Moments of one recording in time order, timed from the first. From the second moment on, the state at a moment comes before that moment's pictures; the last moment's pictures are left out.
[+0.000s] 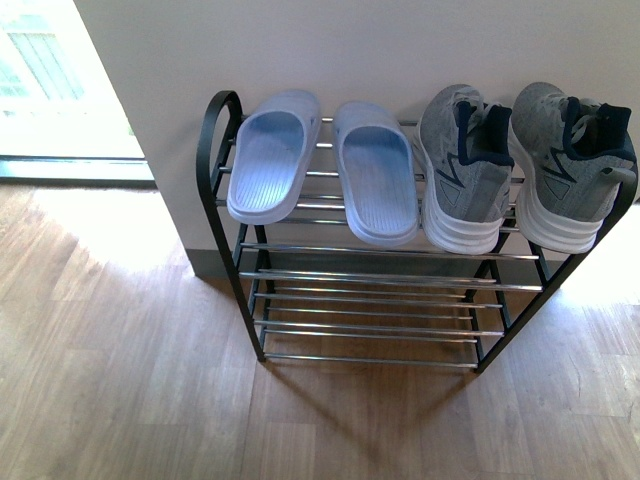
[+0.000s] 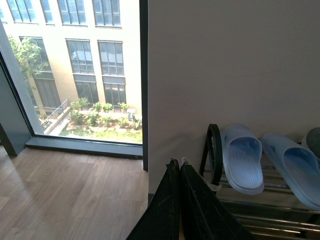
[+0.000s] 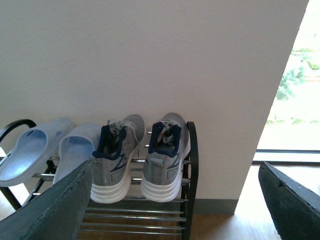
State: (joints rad) left arm 0.00 0.06 0.07 -0.01 0.00 -0.01; right arm 0.00 0.00 0.02 0.00 0.00 0.00
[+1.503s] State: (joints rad) left arm 0.00 0.01 0.02 0.00 0.00 -0.01; right arm 0.00 0.00 0.02 0.00 0.00 0.00
